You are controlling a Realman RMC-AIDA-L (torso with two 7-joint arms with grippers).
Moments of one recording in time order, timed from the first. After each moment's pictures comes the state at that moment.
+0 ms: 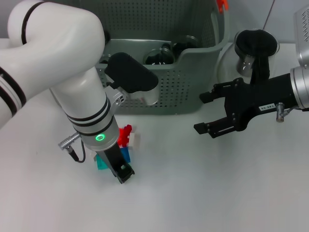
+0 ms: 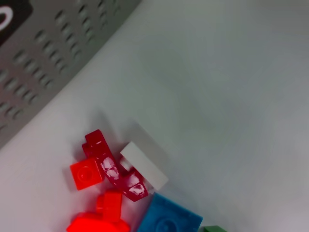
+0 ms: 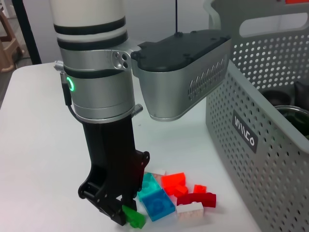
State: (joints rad) left arm -0.79 -2.17 1.59 1.02 2.72 1.51 -2.76; right arm 0.68 2.06 -1.05 -0.95 -2.12 -1.52 1.64
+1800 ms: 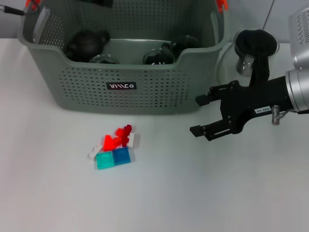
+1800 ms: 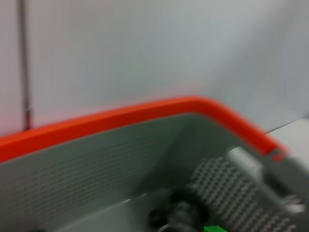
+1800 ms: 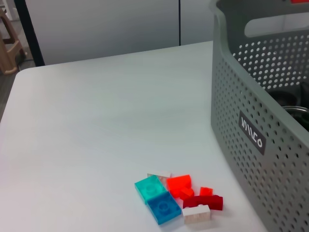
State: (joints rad) left arm -0.86 -1.97 0.80 1.17 2.40 1.48 -2.49; right arm 0.68 2.07 -1.05 -0.95 -2.13 -1.52 1.64
